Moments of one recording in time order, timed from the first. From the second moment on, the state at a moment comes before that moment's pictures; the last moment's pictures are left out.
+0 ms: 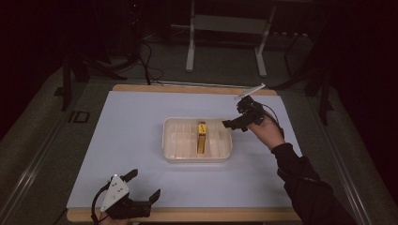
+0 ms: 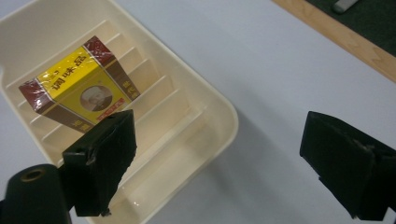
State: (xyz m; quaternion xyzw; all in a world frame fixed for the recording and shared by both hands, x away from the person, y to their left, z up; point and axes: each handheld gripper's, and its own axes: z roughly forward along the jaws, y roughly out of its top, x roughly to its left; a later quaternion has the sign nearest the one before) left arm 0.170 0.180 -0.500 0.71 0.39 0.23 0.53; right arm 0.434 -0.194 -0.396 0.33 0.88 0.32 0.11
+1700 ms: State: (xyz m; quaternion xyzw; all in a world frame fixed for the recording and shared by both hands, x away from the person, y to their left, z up) left arm 0.170 0.179 -0.499 0.71 0.39 0.23 0.54; right arm 0.336 -0.290 -0.463 0.43 0.76 0.43 0.21
